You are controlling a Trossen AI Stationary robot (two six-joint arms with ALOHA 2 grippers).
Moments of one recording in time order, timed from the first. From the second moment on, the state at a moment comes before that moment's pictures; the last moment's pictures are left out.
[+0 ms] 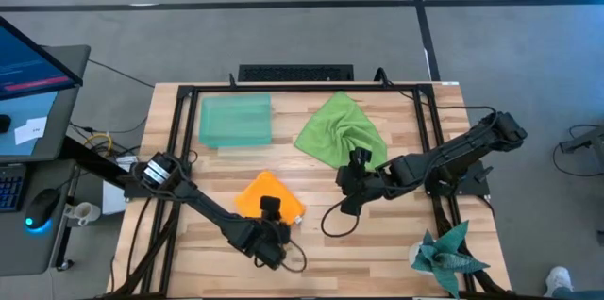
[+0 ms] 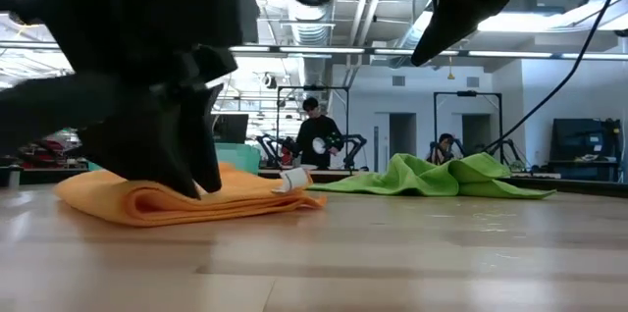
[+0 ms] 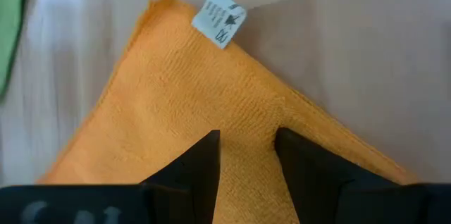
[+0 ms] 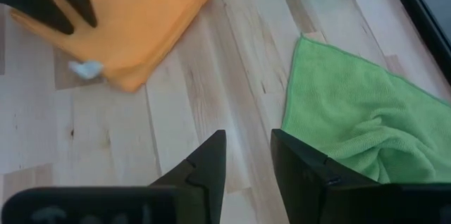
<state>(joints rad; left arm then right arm) -0.61 2.02 1.27 -0.66 -0.52 -0.35 0.37 1.48 1.07 -0.64 0.50 0.37</state>
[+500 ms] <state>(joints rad) -0.72 2.03 1.49 -0.98 -0.53 -0.40 0.37 1.48 1.07 -0.64 0.50 0.36</state>
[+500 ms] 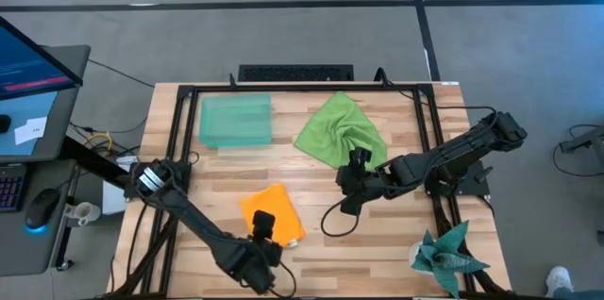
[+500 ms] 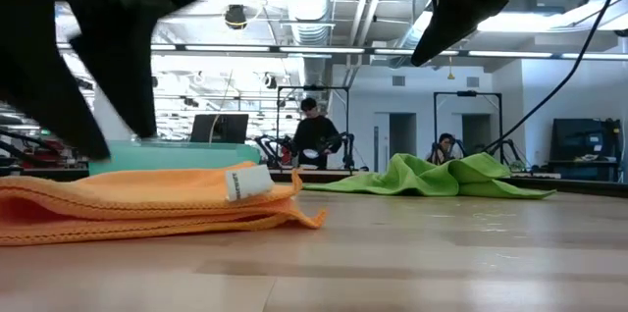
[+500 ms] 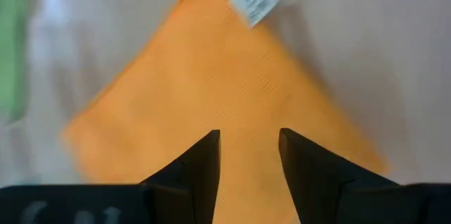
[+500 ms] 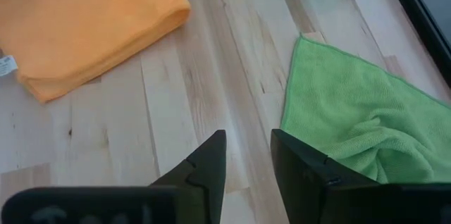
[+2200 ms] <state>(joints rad) -0.41 1.67 0.76 -0.22 -0.43 -0.38 0.37 1.48 1.07 -0.60 0.50 0.36</state>
